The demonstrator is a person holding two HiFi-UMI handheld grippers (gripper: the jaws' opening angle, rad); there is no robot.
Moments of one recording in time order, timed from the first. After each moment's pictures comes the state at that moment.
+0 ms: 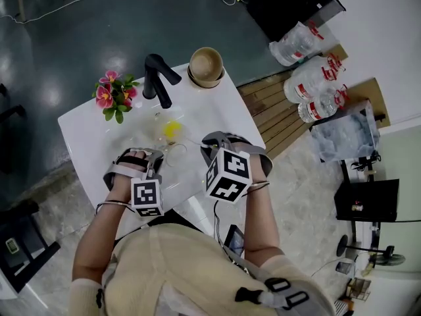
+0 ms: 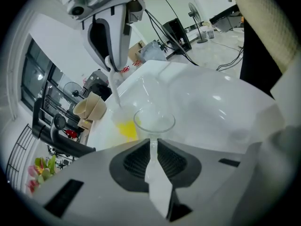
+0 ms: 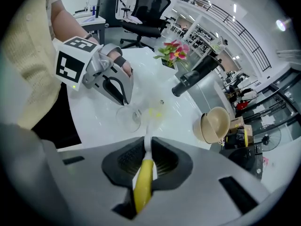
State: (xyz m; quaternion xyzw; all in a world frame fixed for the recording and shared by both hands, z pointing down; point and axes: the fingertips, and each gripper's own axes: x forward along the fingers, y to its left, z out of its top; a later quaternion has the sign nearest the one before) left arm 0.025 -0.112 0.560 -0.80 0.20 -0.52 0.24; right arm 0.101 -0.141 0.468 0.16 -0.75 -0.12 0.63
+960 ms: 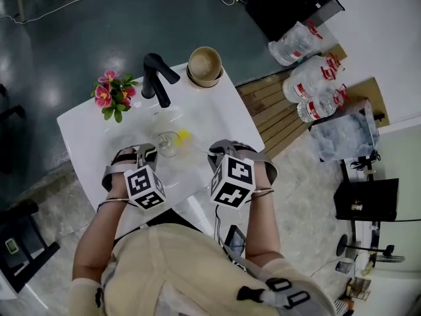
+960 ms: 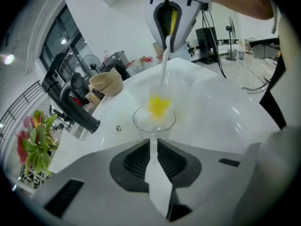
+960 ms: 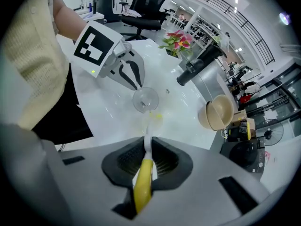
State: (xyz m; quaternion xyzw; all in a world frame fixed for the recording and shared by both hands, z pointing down) left arm 0.007 -0.132 0.560 -0.82 0.29 -0.49 0.08; right arm 0.128 -0.119 0.476 0.16 -0.73 -0.09 0.66
